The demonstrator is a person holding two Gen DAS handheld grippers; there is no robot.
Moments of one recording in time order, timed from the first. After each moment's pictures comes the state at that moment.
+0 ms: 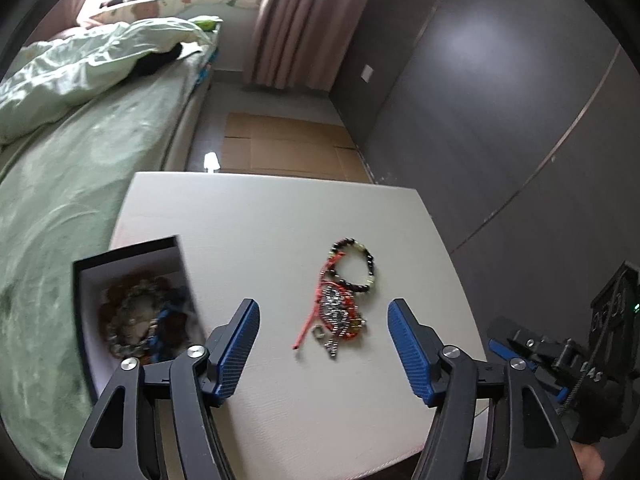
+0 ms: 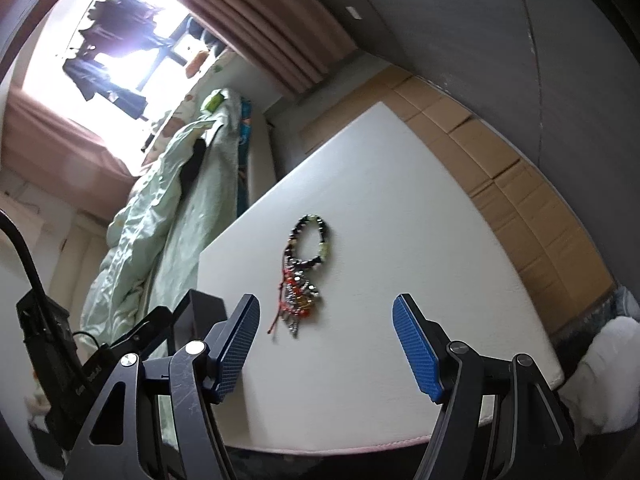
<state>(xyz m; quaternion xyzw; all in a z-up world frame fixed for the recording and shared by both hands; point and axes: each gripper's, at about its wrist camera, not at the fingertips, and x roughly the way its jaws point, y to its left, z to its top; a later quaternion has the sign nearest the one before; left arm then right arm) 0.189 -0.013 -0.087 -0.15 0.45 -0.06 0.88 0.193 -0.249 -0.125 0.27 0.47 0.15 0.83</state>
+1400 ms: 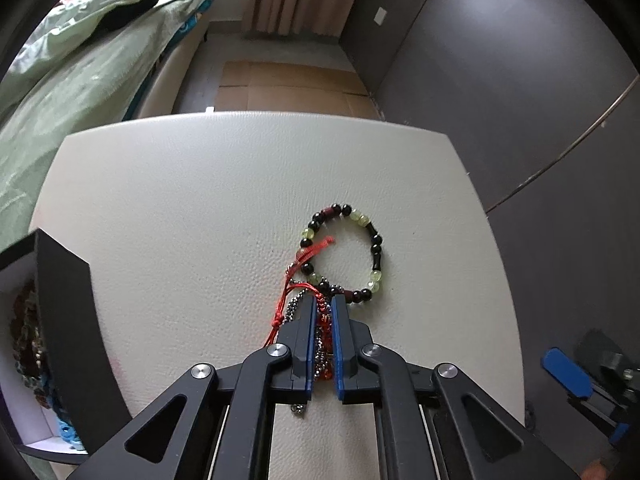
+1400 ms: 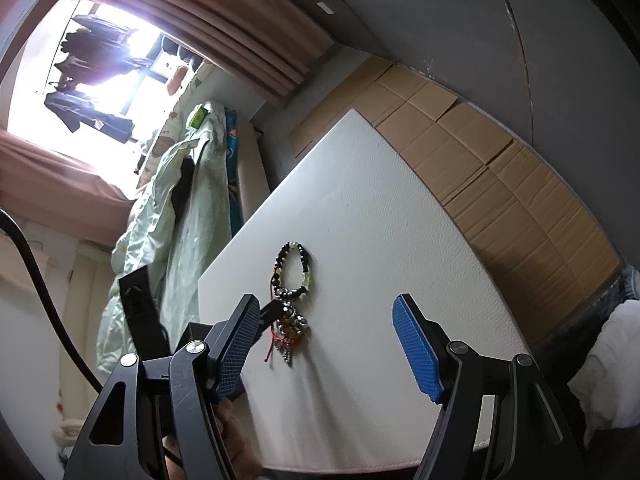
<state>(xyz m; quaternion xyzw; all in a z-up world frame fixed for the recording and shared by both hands) 0.256 -0.056 -0.160 -0.14 0.53 -0.05 0.84 0.223 -0.274 -0.135 0.32 0.49 0.13 0.80</state>
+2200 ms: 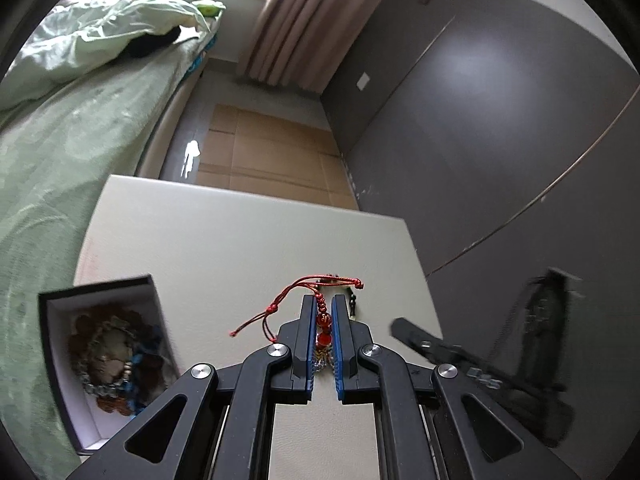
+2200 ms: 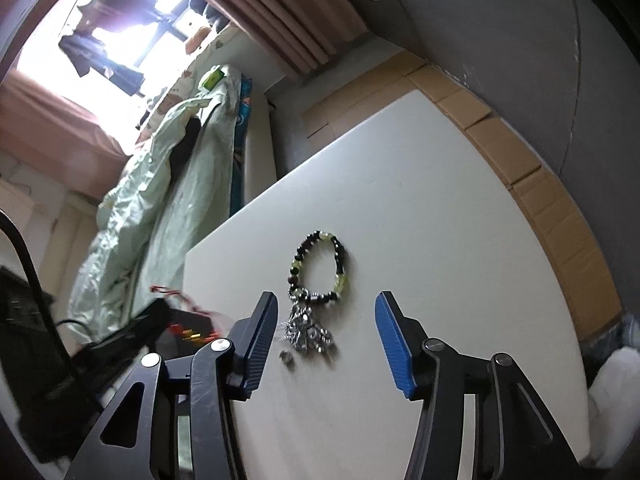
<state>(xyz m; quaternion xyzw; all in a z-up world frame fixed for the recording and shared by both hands) 0.224 0.018 -0.081 -0.23 0.43 -0.09 0.87 0.260 -0.201 -0.145 0.22 0.50 0.16 0.82</state>
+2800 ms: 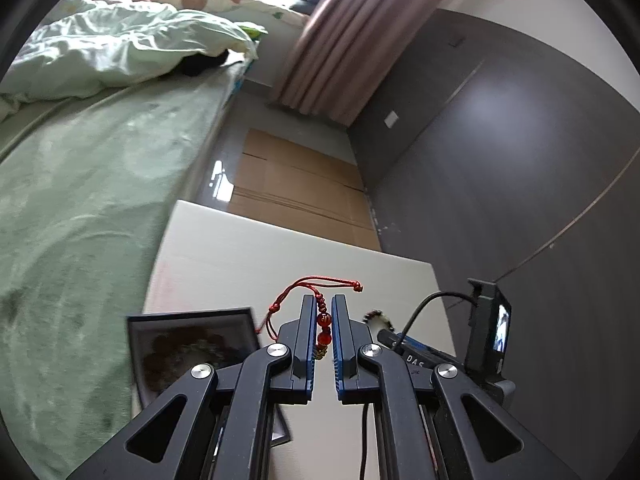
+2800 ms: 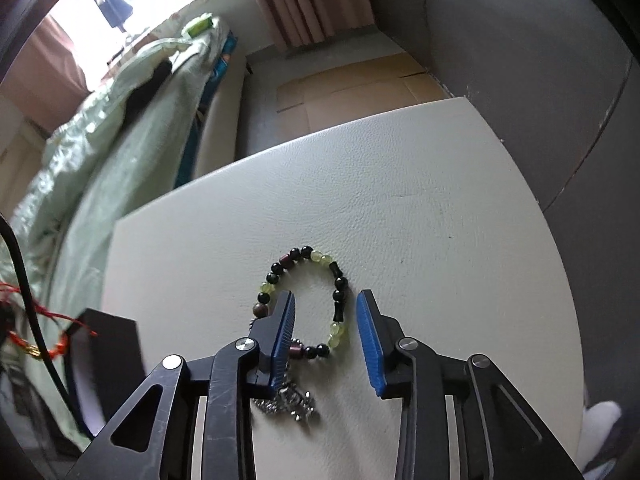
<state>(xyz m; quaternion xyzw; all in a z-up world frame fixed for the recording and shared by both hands) 0.201 0.090 -0.064 -0.26 0.40 -0.04 0.88 0.307 -0.142 -0.173 0.06 0.54 0.11 0.83</state>
